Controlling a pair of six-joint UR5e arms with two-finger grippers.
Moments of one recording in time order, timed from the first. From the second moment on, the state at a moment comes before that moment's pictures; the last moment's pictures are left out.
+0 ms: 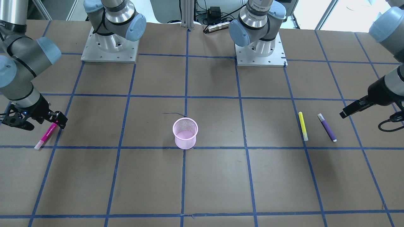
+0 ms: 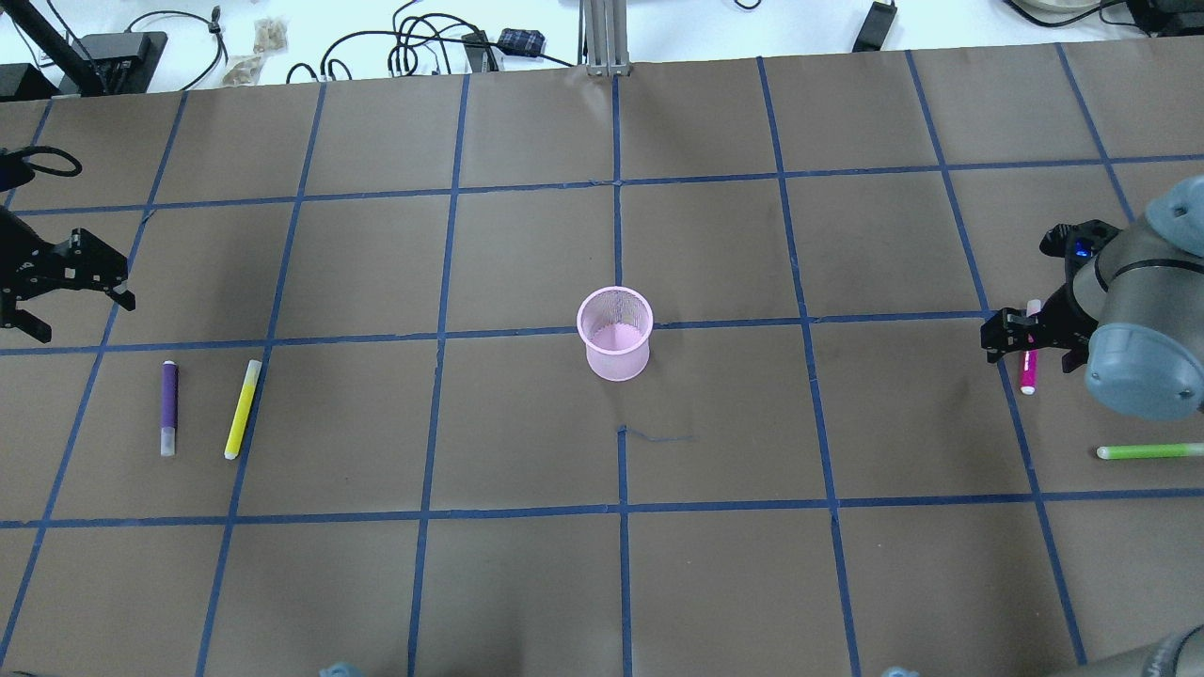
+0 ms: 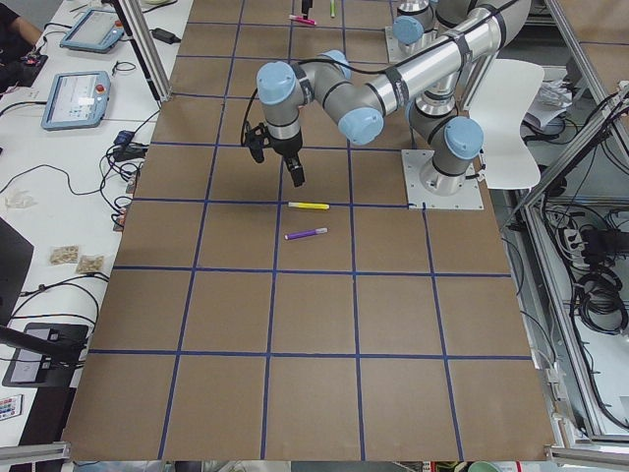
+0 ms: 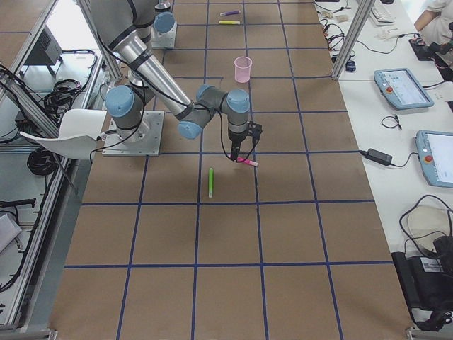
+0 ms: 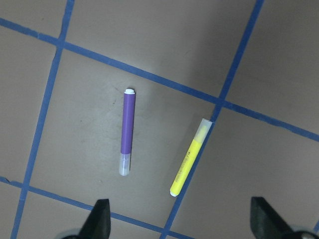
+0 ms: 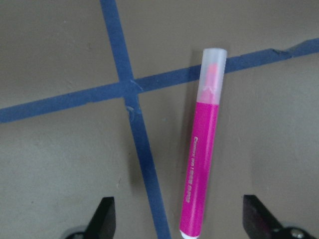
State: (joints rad) left arm -0.95 -1.77 -1.73 -1.30 1.59 0.23; right arm 1.05 -1.32 2.16 -2.46 -1.60 -0.31
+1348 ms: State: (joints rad) left arm -0.93 -2.04 -1.81 -0.98 1.58 0.22; right arm 1.00 -1.30 2.16 -2.46 -1.59 -0.33
